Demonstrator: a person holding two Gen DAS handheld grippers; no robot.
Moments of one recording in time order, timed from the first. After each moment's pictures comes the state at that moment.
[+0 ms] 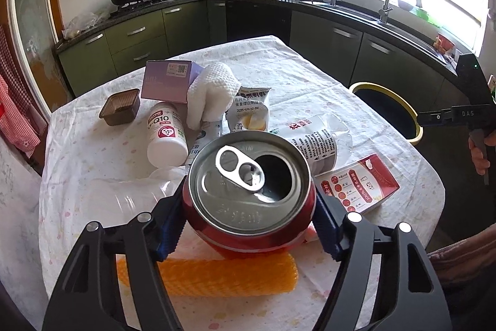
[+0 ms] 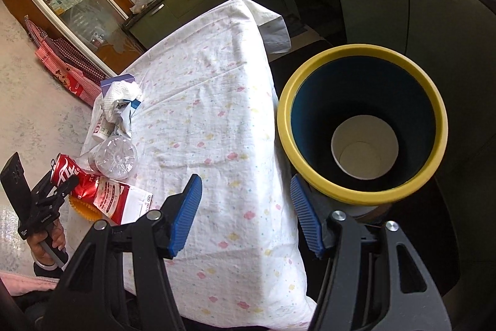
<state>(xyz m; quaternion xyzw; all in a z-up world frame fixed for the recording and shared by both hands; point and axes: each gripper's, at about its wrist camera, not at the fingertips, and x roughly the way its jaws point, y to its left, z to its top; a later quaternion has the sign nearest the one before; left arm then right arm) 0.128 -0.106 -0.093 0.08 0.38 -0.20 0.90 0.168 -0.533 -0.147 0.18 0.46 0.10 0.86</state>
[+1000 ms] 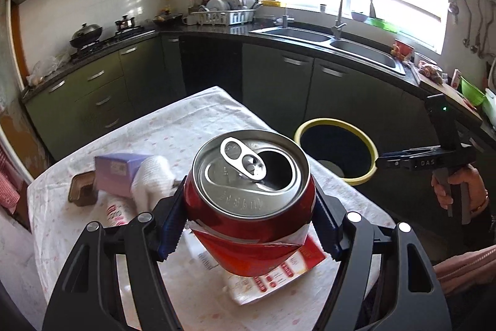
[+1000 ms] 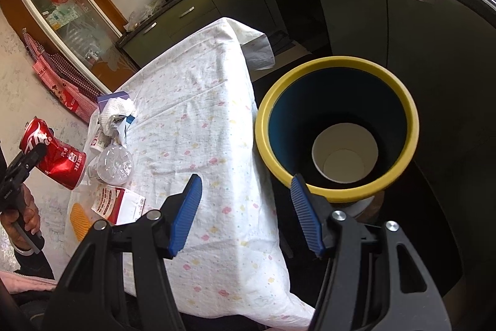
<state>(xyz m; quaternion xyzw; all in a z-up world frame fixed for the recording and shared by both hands) 0.142 -0.192 -0.006 0.11 0.32 -0.31 0.89 0.138 -0.564 -0.136 0.19 0.43 0.06 0.88</state>
